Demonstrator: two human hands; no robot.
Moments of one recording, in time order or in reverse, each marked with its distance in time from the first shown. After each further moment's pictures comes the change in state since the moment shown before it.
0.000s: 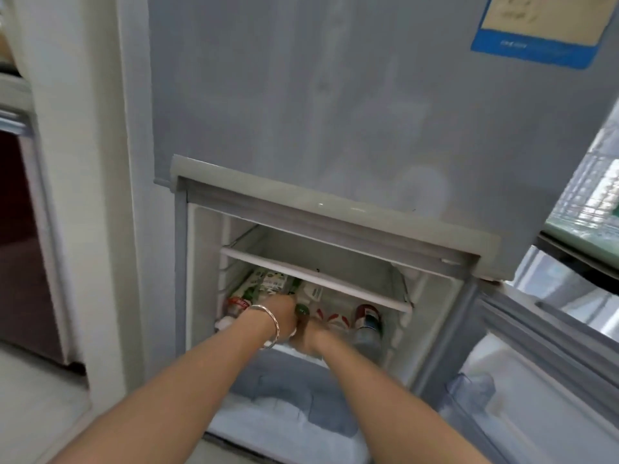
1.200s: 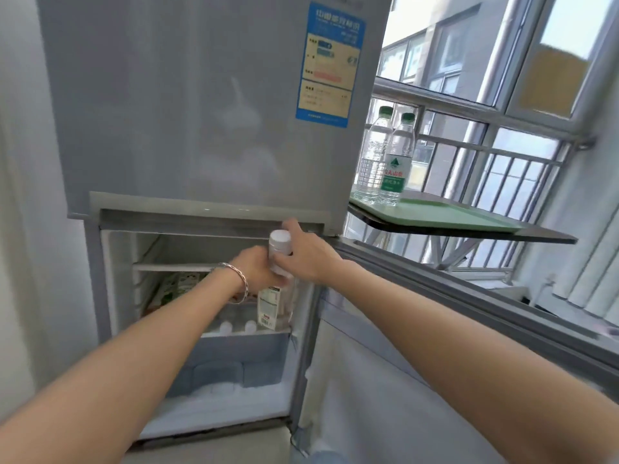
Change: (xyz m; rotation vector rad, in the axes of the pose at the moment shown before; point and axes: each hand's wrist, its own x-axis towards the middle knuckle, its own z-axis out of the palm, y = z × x) left_hand -0.127 0.089 -0.113 -0.190 0.080 0.470; right_hand -0.273 -0.028 -0.152 0.001 0.598 0.037
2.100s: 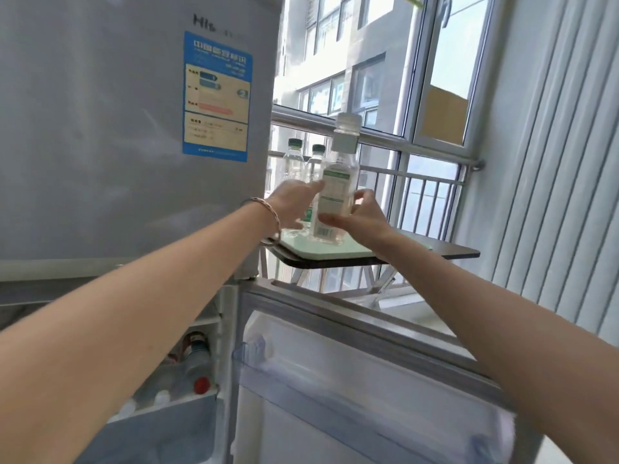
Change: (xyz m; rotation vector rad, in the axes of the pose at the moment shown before) left_hand 0.070 0.234 -0.089 -0.841 0.011 0.189; right_hand -0.022 0.163 -0.176 0.516 0.469 0.289
